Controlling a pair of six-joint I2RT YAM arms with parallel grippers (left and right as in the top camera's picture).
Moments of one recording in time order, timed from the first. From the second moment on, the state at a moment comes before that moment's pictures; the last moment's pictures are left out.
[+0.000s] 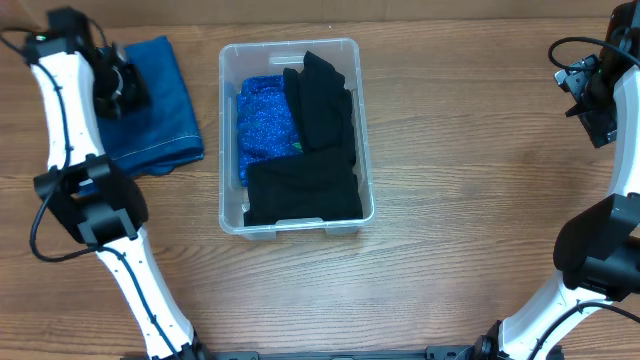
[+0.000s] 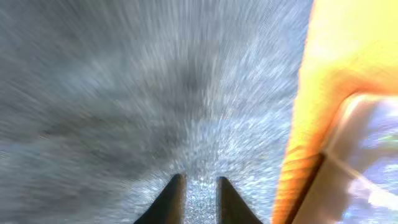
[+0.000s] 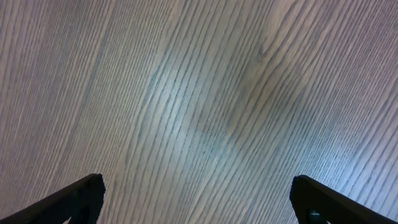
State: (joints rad) left arm 0.34 2.50 2.50 -1.37 0.26 -0.11; right arm -0.33 2.00 2.00 -1.27 0.20 0.85
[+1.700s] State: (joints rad) left arm 0.72 2.49 2.18 -1.06 0.43 0.27; right arm -0.33 2.00 2.00 -1.27 0.20 0.85
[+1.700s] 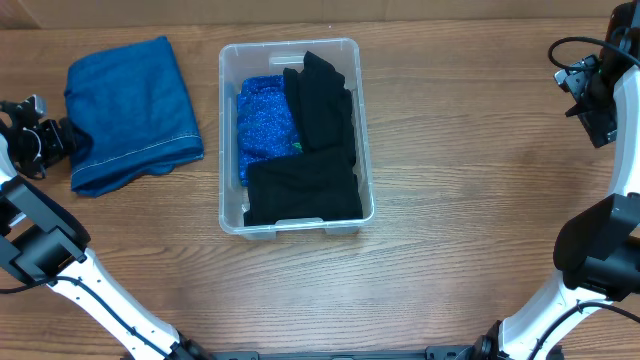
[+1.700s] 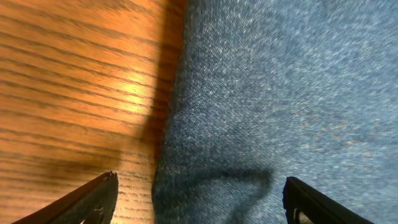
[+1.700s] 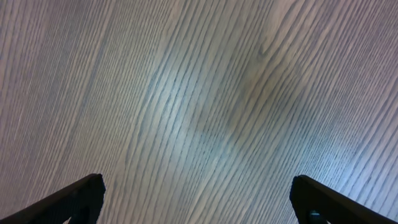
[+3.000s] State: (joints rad) left arm 0.71 2.55 2.13 -0.88 0.74 0.25; right arm -0.33 2.00 2.00 -1.27 0.20 0.85
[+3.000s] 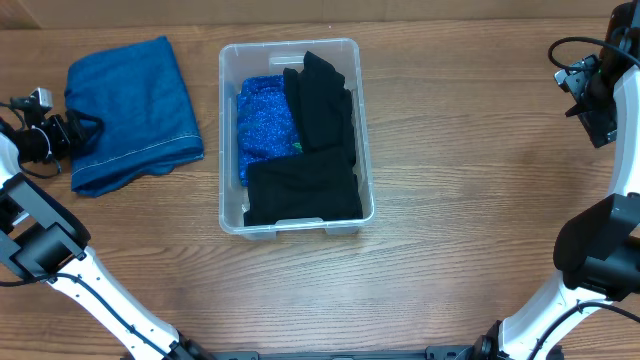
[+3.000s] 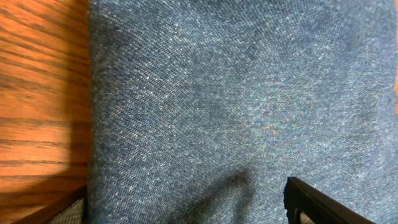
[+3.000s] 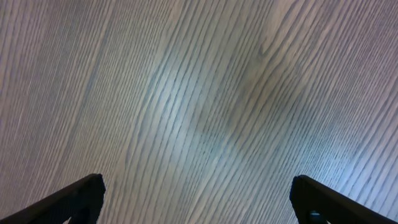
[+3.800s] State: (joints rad) left arm 0.71 2.58 2.14 -0.97 0.78 0.22; right arm -0.33 2.00 2.00 -1.27 0.20 0.85
